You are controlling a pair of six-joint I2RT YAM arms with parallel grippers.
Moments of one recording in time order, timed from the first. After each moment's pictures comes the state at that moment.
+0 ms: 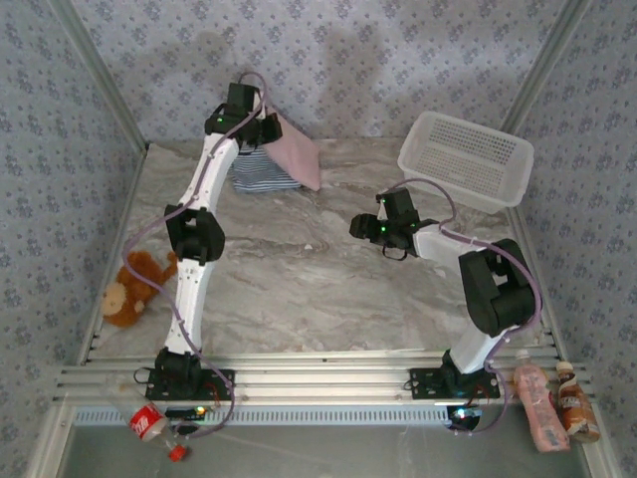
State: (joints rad) left arm -0.24 2.55 2.73 -0.87 0.27 -0.39; right arm 0.37 1.68 0.93 -0.08 -0.23 0.55
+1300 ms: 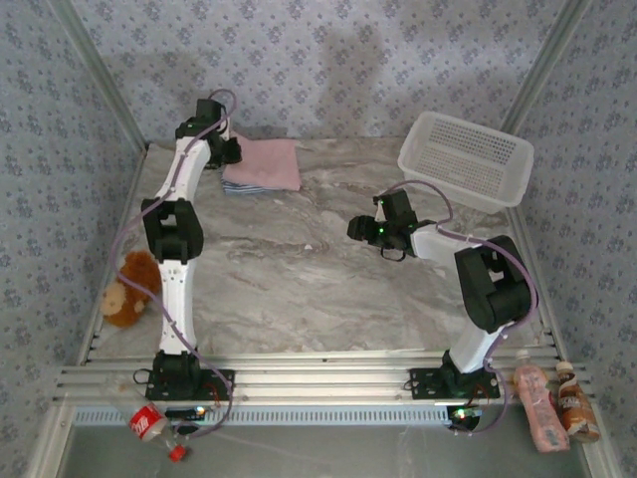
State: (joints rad) left arm -0.08 2.46 2.43 -0.95 0.10 -0.22; right arm 0.38 1.71 0.93 -0.06 -0.26 0.55
